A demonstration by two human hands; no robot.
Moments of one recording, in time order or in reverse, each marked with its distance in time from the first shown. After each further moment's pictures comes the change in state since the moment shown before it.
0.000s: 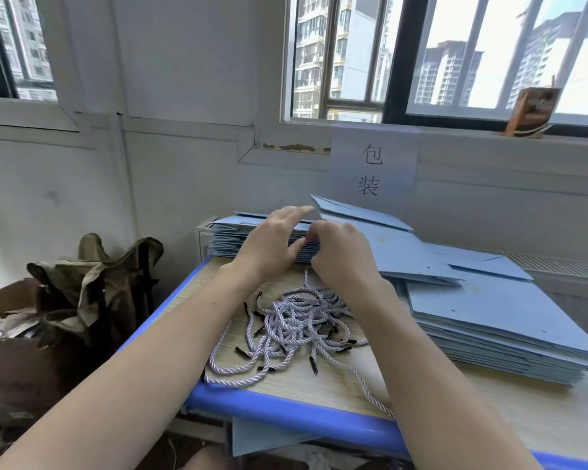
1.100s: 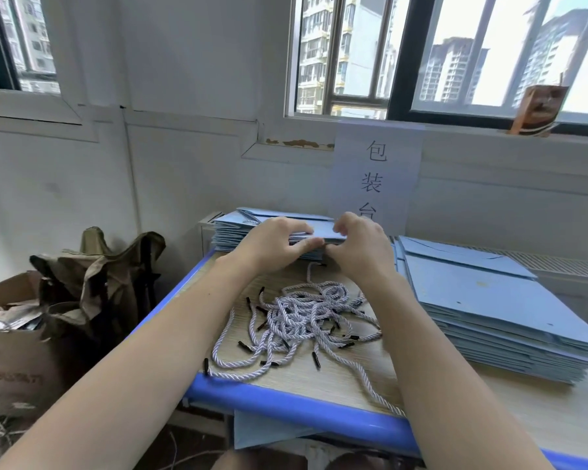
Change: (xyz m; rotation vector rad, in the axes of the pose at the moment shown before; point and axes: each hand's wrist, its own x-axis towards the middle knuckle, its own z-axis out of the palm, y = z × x) left_hand 0.001 -0.003 -0.009 -0.030 -0.177 -0.100; right_hand 0.013 0.034 0.013 0.063 0.051 0.190
